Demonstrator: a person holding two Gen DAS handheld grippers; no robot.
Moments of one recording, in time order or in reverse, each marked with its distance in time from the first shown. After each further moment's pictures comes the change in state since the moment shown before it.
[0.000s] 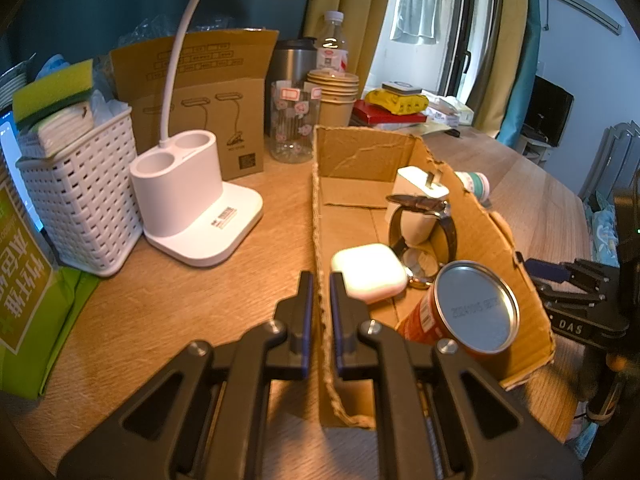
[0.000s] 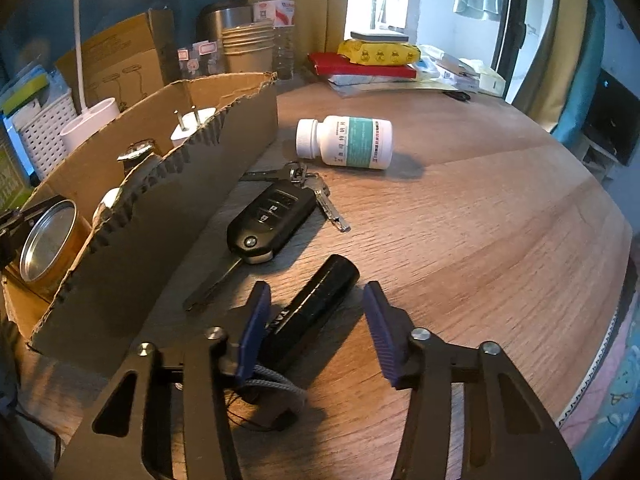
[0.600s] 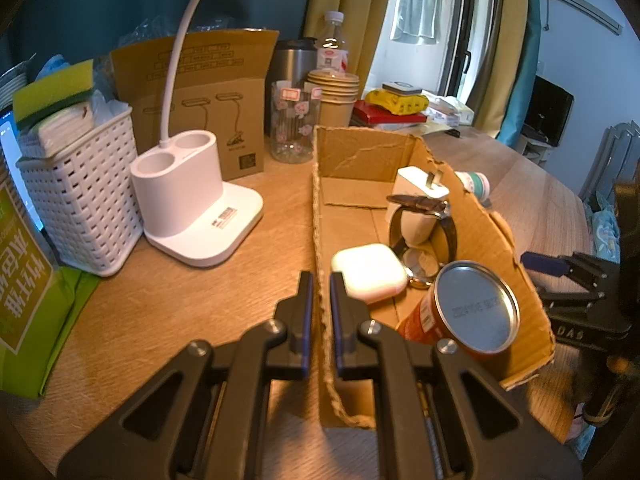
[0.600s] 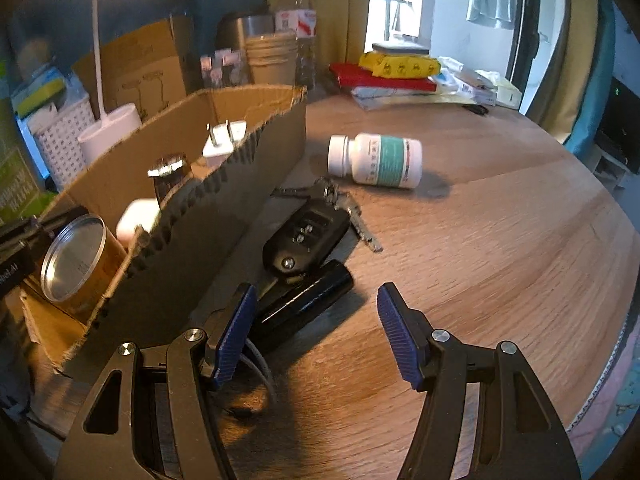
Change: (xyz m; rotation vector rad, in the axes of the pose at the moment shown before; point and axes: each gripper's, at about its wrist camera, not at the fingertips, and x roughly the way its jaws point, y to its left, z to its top) left arm 0.000 0.001 0.000 -0.002 -0.001 0.001; right arm 0.000 0.015 0.010 -0.015 -0.012 0.036
